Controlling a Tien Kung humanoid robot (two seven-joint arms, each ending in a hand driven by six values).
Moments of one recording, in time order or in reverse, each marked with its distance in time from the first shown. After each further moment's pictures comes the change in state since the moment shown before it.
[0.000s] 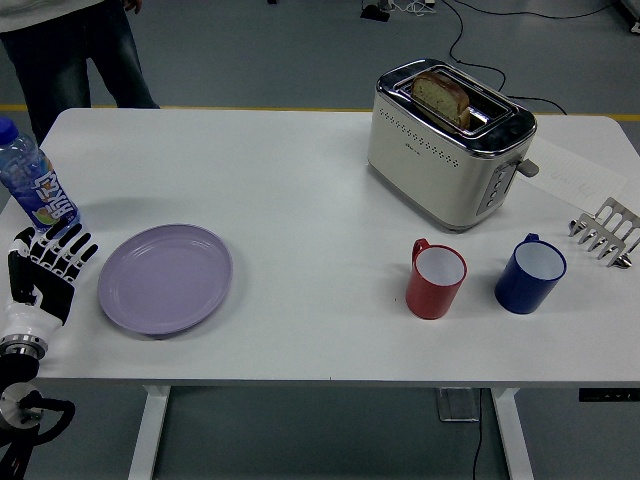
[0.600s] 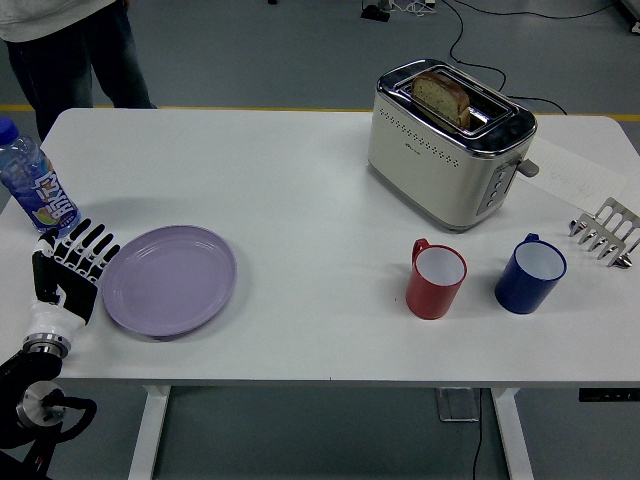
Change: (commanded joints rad) left arm -0.020 -0.057 0.013 0.015 0.012 -0.005 0.005; right arm 0.004 0.000 0.015 0.001 -0.025 -0.007 -0.004
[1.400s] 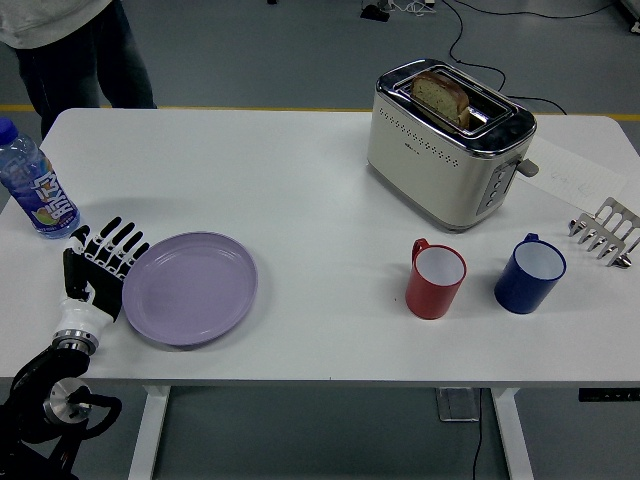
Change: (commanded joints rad) left arm -0.014 -0.049 0.041 -0.010 0.004 0.001 0.002; right arm 0.002 0.000 0.009 0.001 -0.018 -0.002 -0.003
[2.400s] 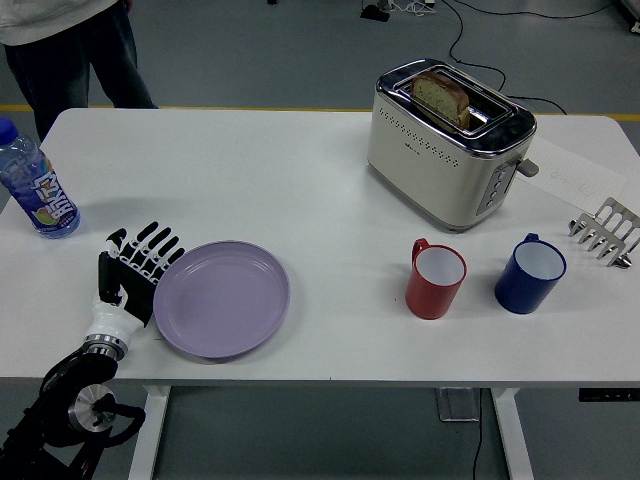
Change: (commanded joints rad) left arm 0.024 -0.022 0.092 -0.057 -0.006 0.003 0.004; right arm 0.000 0.000 -0.004 -0.001 -0.002 0.004 0.004
